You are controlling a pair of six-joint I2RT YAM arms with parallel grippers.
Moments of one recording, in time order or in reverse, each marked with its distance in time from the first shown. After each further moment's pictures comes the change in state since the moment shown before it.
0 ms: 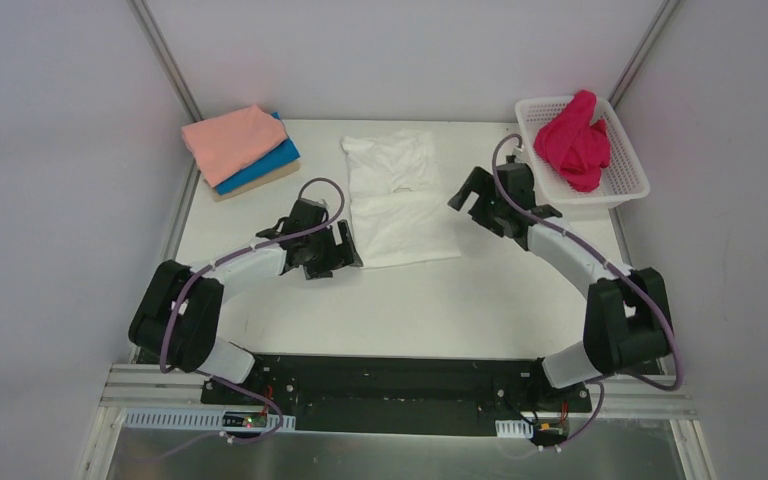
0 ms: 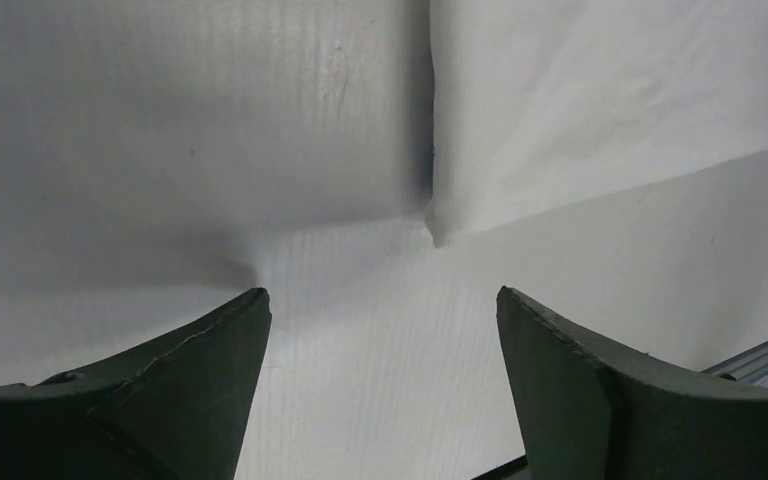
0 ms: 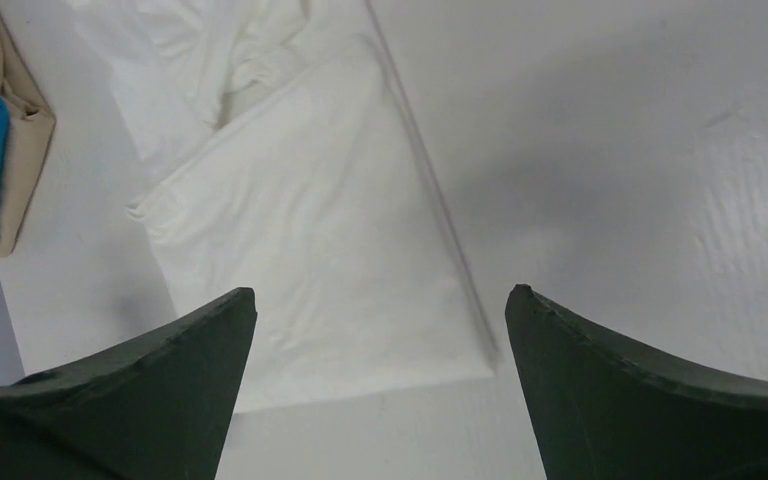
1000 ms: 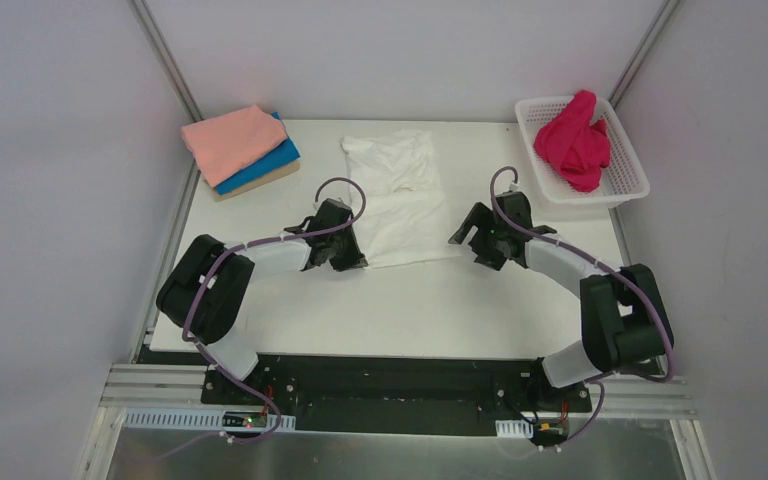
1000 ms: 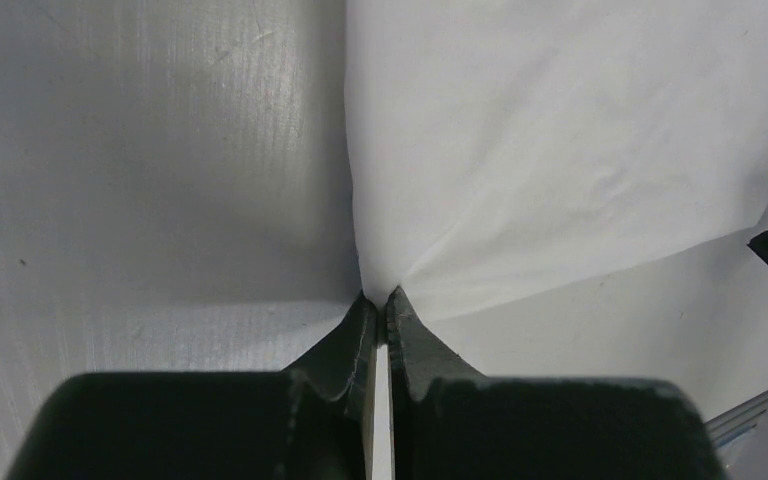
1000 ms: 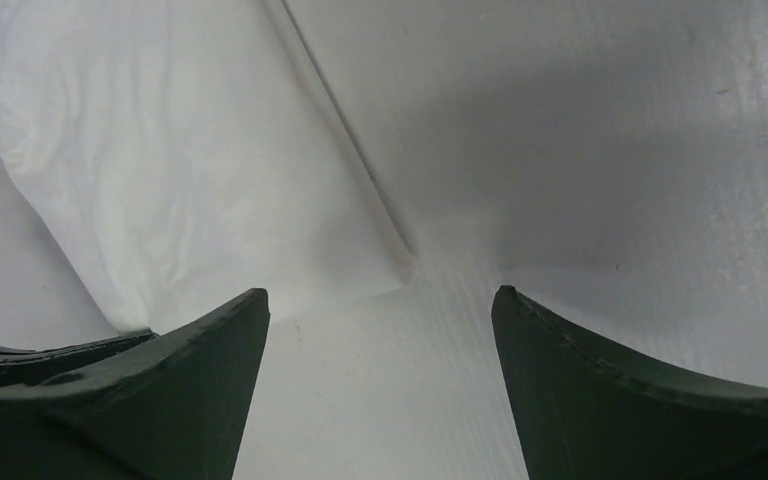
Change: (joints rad) left arm -0.121 0.222 0.080 0.154 -0.117 -0.150; right arm -0.034 -0.060 -0.235 -0.014 -0.081 0.088
